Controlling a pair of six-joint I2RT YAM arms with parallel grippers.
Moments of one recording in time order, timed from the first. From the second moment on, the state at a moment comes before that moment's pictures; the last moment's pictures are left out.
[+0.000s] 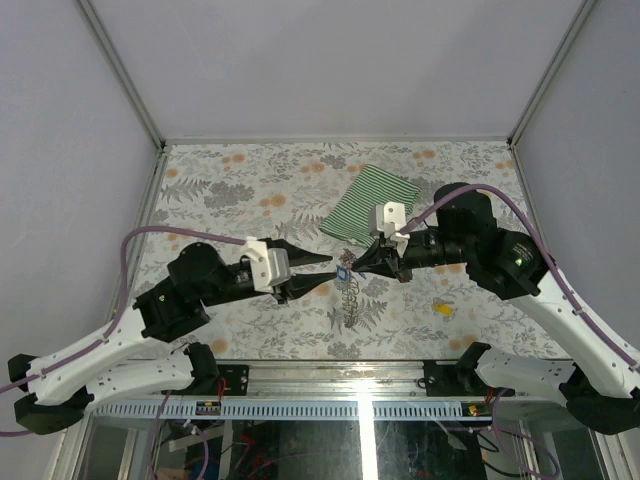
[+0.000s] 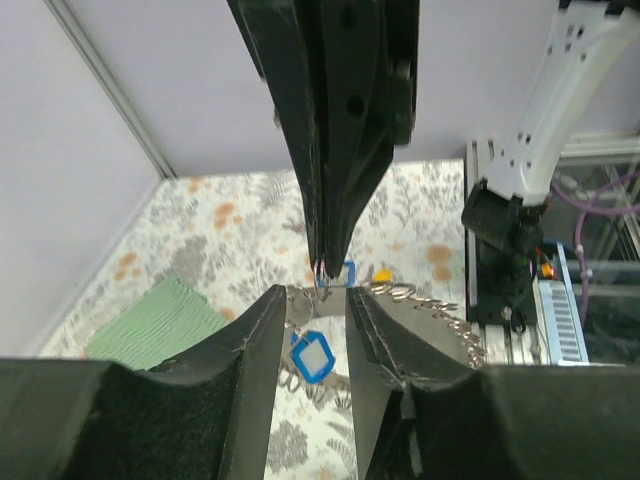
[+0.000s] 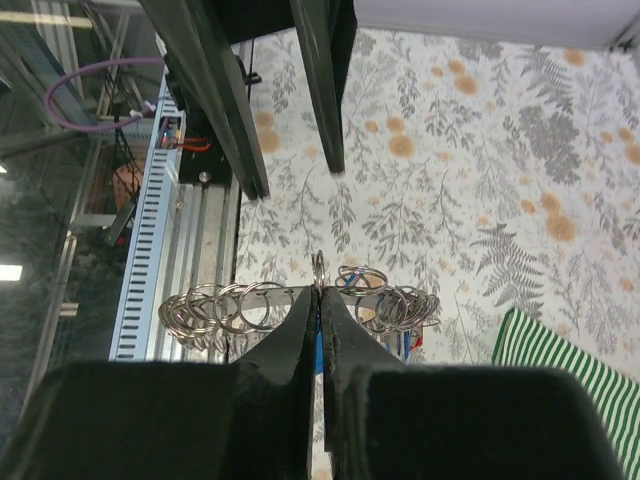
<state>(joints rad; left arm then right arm) -1.06 0.77 0.95 -0.06 0.30 0.21 0.79 1.02 1.33 -0.70 -0.71 -0.39</state>
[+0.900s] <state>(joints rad) -1.06 0.86 0.95 -0.13 0.34 0.24 0.97 1.30 1.75 -1.20 -0.44 -0.42</state>
